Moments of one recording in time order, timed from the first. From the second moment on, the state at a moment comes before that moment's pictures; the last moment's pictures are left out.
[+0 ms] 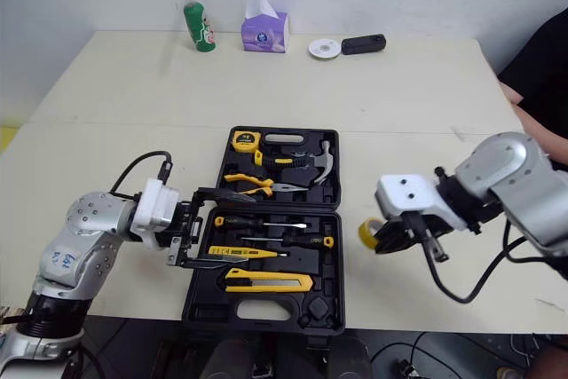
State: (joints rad) left arm -0.29 0.66 -0.02 -0.26 -0.53 0.17 -1.25; right arm -0.65 -1.21 0.34 -0.39 0.43 0.56 1.54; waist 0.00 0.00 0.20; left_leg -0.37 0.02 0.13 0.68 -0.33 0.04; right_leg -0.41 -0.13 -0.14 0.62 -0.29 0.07
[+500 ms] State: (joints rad) left arm -0.17 0.73 0.00 -0.36 -0.54 0.24 -1.23; right arm -0.67 -1.00 0.55 -0.62 0.37 0.66 1.52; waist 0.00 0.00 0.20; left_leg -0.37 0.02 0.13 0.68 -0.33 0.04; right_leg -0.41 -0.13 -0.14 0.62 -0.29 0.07
